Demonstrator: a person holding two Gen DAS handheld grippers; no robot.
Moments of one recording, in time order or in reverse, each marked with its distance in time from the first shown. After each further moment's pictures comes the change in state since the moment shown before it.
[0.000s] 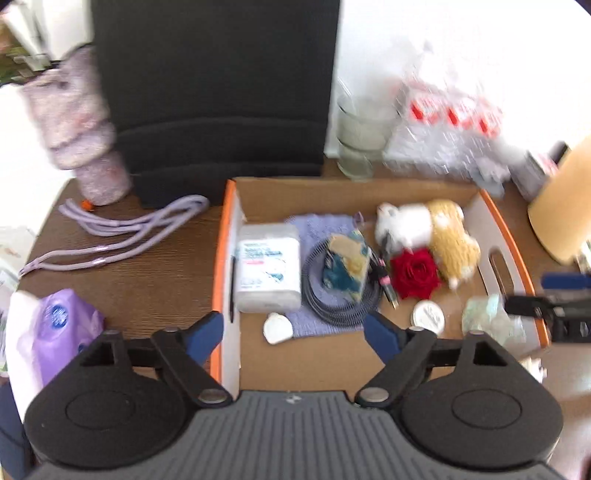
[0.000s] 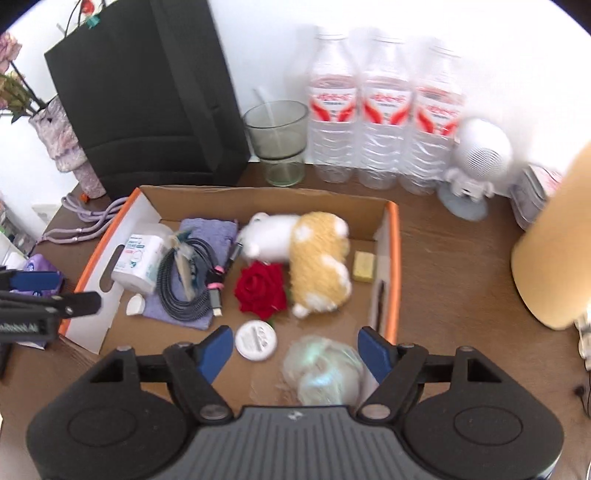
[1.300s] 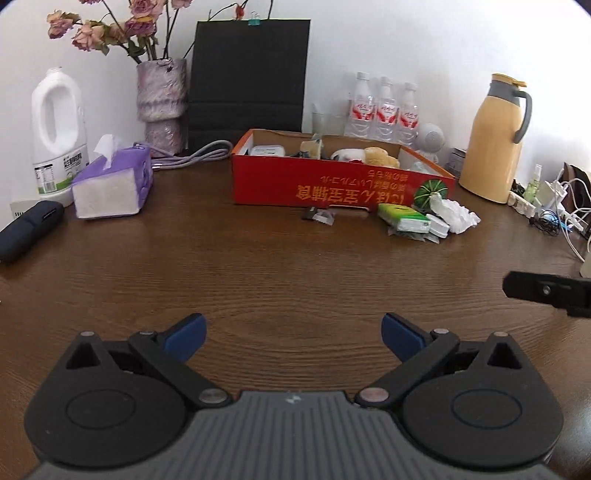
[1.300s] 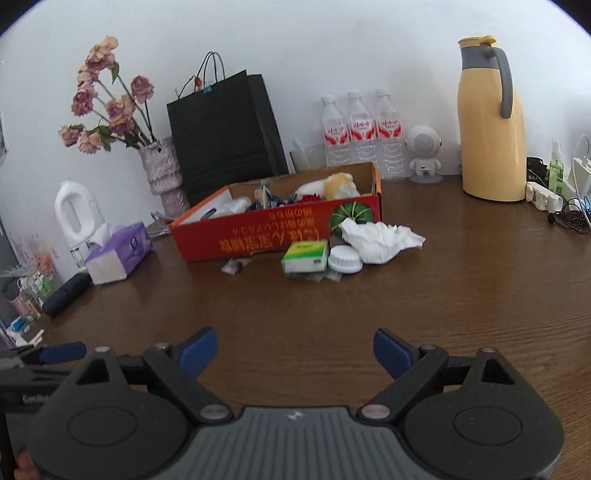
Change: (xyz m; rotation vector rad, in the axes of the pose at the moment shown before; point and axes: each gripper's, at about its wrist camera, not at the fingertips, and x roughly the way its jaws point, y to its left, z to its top) left arm -0.106 -0.012 -0.337 -0.028 -0.345 -0.040; right arm -0.094 0.029 -0.344 0.014 -0.443 0.083
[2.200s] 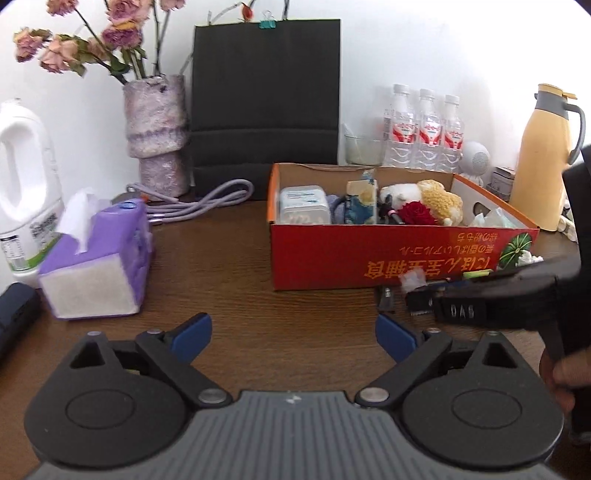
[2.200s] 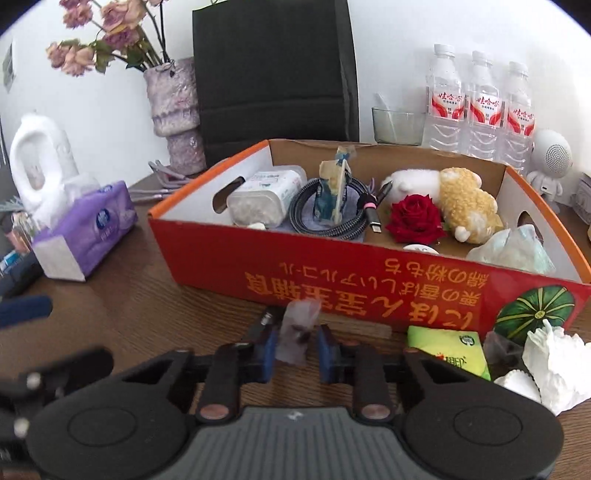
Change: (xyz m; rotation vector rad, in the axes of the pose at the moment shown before) left arm 0.108 0.049 0.091 0.066 -0.033 0.004; right arm 0.216 0.069 0.082 -0.153 0.173 0.041
